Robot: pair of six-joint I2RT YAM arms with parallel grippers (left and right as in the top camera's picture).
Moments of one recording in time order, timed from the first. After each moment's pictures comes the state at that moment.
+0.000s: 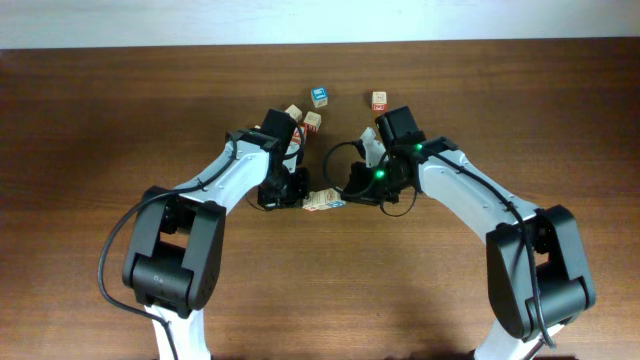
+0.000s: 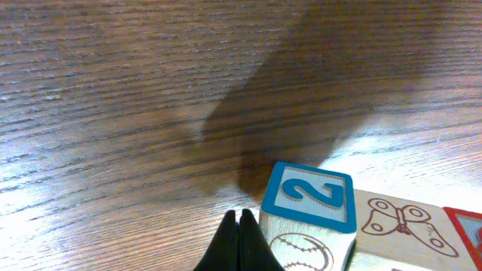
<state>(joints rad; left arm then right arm) -0.36 2.04 1.37 -0.80 0.32 -0.36 0.35 1.87 1.24 -0.63 -0.59 0.38</state>
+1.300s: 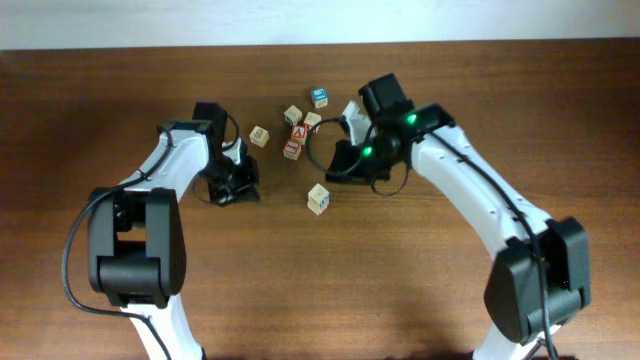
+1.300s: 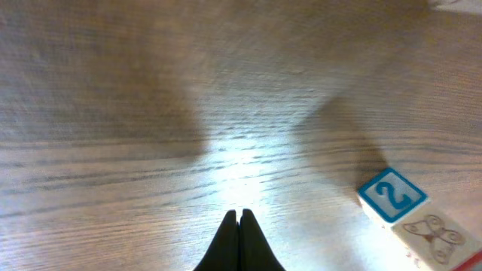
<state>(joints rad) -0.07 2.04 1.41 -0.94 0.40 -0.31 0.40 1.86 1.60 -0.97 -0.53 0.33</state>
